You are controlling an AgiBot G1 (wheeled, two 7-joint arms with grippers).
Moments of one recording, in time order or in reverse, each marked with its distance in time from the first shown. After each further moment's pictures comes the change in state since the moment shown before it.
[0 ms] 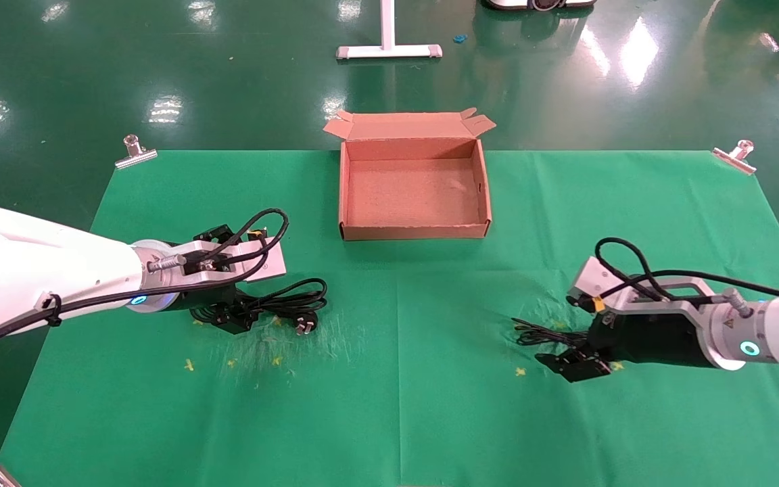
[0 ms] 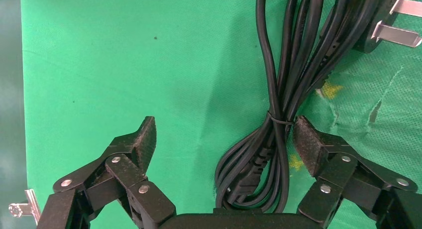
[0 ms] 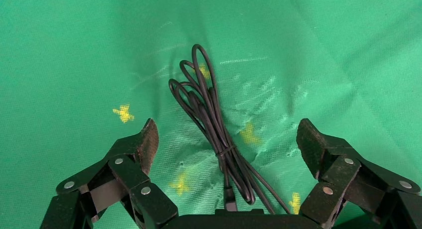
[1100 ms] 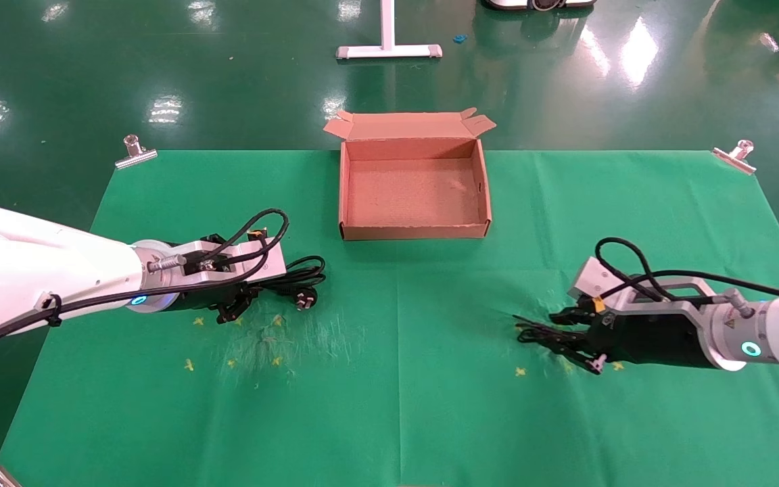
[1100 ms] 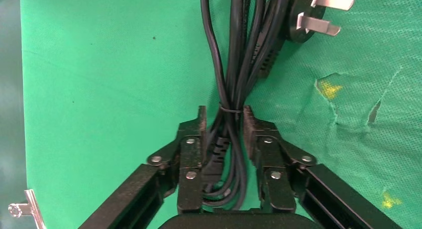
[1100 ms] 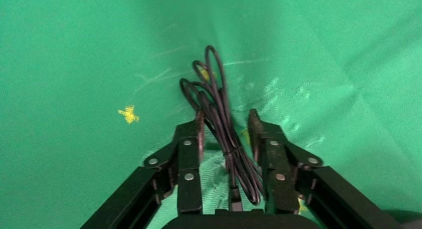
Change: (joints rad) left arm -0.005 0.001 -0.002 0.011 -0.006 -0.001 0.004; right arm 0.002 0.004 0.001 0.011 0.008 -0.007 0.005
